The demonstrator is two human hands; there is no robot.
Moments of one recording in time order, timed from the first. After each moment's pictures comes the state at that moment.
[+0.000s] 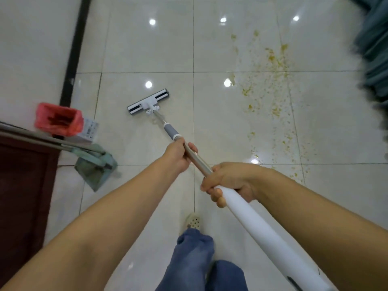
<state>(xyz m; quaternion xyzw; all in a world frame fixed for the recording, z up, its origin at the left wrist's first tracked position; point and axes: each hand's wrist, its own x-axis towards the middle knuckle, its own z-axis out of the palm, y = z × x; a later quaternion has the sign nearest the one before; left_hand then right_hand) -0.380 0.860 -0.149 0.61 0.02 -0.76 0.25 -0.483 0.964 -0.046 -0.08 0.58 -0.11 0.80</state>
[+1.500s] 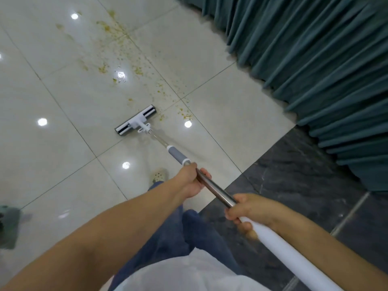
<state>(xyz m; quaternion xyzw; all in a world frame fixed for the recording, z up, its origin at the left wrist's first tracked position) -0.580 1.443 -0.108 0.56 -0.16 -0.79 -0.16 -0.595 1.598 0.013 0.17 0.62 -0.36 0.68</state>
